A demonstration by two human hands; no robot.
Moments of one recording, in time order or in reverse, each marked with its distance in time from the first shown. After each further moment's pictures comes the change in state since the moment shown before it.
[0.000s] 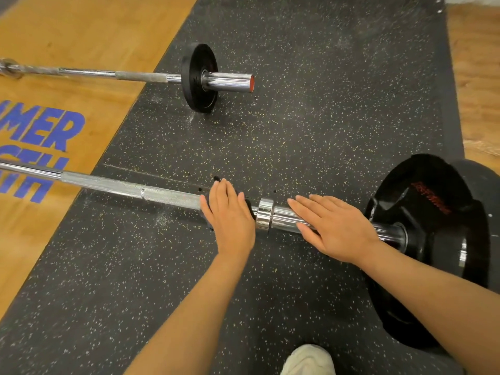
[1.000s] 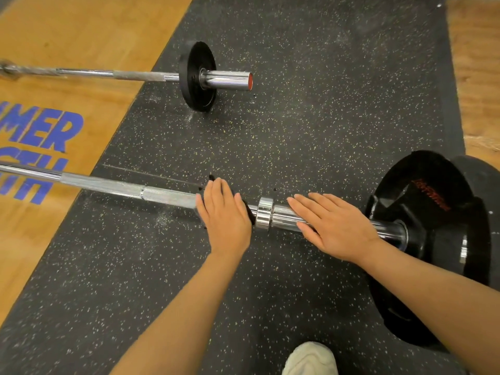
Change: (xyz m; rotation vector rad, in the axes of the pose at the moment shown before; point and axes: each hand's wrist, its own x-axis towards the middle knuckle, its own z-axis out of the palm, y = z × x) left_hand 0.001 -0.011 -0.005 0.025 -0.039 0.042; right_hand -0.001 0.000 0.004 -0.076 0.021 -0.048
